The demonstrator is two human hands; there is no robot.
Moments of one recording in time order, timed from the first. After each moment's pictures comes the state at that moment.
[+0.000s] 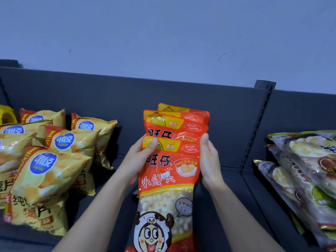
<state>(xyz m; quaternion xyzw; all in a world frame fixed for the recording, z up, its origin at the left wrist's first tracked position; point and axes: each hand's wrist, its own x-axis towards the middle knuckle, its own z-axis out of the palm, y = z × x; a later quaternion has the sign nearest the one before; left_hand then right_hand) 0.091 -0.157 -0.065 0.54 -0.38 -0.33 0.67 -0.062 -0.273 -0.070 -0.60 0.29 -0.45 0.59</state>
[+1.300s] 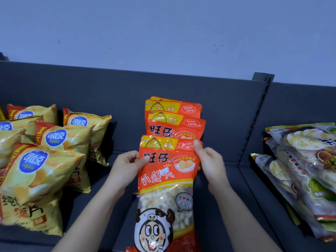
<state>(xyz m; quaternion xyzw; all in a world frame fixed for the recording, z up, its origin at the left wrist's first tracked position) 0.095 -0.141 -0.099 0.67 -0.33 -0.25 0.61 -0.082 -0.271 -0.086 -0.62 0.40 -0.40 0.54</state>
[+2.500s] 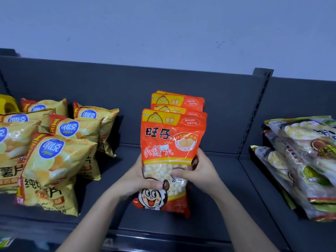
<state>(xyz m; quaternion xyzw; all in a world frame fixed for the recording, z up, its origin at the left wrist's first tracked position) 0.085 -0.109 -0.126 0.53 -0.48 -0.41 0.57 -0.092 -0.232 -0.108 -0.76 0.30 -0.30 0.49</state>
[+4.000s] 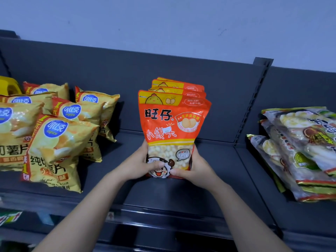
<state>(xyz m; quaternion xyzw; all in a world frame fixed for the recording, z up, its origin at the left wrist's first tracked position) 0.084 -0.117 -0.141 0.65 -0.56 -0.26 0.44 -0.108 -0.231 -0.143 -0.84 0.27 -0.21 0.42</state>
